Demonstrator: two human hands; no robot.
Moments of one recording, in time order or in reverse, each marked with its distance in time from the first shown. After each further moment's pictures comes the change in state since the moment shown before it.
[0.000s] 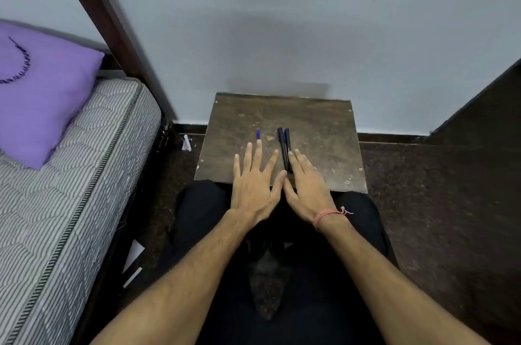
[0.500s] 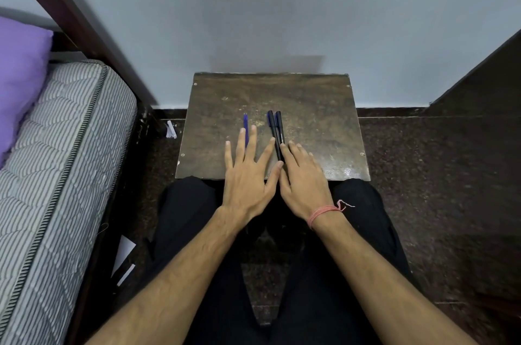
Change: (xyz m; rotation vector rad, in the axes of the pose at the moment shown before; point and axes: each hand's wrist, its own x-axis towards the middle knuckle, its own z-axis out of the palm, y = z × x) left_hand 0.025 -0.014 0.033 0.017 0.062 0.072; right_hand 0.014 0.011 0.018 -0.152 0.052 0.043
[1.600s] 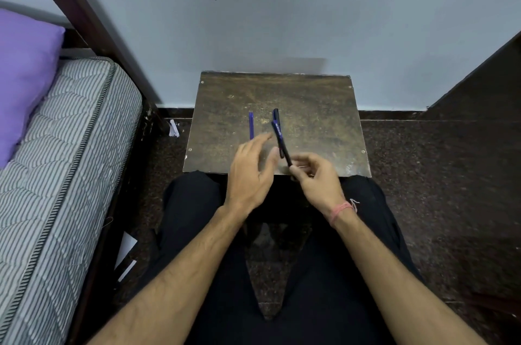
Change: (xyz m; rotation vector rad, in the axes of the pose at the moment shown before) left_hand -0.009 -0.002 -0.013 -0.566 0.180 -0.125; right_hand -0.014 -0.003 -0.020 0.897 0.033 0.322
